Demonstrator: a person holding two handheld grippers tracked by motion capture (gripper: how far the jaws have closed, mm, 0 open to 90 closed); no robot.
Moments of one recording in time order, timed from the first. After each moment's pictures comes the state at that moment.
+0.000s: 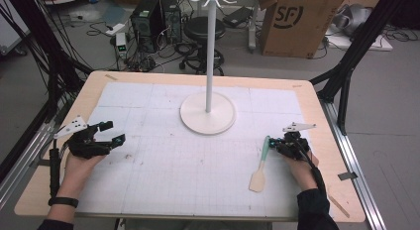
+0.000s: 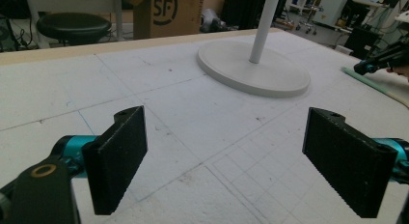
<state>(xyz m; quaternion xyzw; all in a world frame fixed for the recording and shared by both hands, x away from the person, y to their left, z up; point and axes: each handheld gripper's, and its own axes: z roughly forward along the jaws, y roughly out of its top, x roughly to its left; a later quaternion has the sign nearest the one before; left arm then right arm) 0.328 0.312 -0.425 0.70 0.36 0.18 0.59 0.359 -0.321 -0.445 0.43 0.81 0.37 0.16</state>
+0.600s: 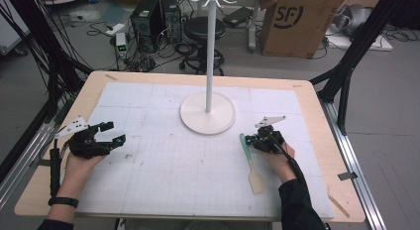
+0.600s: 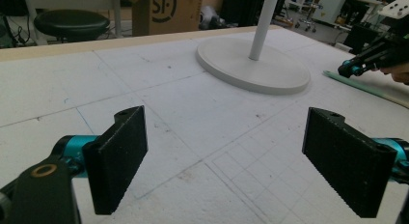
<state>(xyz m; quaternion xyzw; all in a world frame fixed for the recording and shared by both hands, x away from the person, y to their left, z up) 0.328 0.312 -0.426 0.71 0.36 0.18 0.59 0.378 -0.249 -0.442 0.36 0.85 0.36 0.13</state>
